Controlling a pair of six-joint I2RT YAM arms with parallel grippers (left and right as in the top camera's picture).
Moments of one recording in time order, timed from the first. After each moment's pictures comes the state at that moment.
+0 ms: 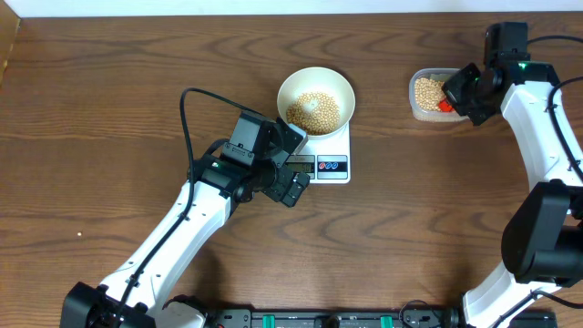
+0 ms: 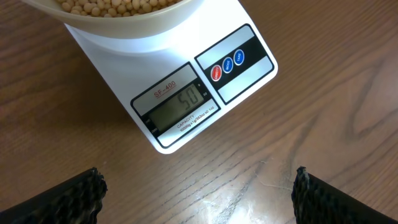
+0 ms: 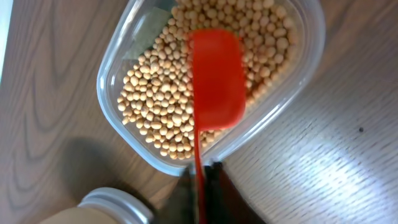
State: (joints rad) left arm -0.43 1.40 0.95 -0.60 0.25 0.14; right arm -0.07 1.87 1.53 -0.83 -0.13 0.89
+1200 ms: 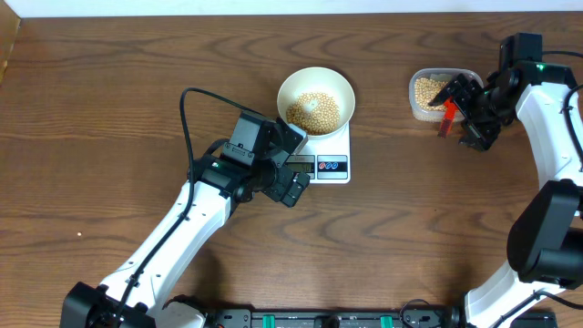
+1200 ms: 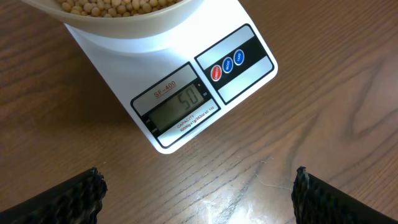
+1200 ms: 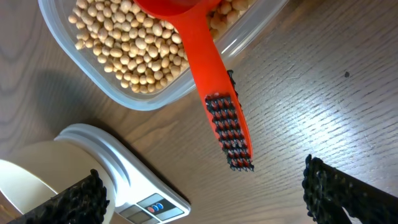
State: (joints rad) left arm -0.43 1.40 0.95 -0.60 0.25 0.14; right arm -0.14 1.86 1.53 -1.02 -0.34 0.69
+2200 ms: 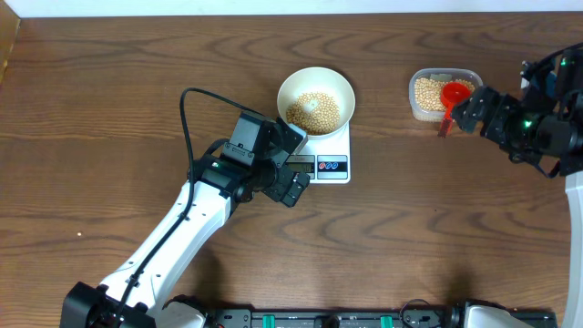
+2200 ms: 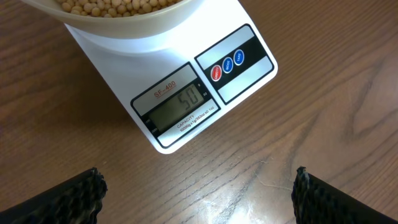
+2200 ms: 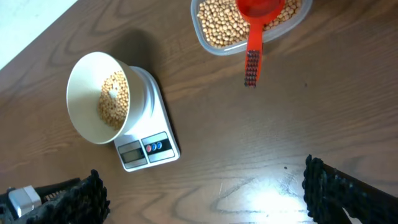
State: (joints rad) left arm -0.43 1.40 0.95 -0.60 0.25 0.14; right arm -0.14 1.36 1.53 -1.21 -0.32 0.34
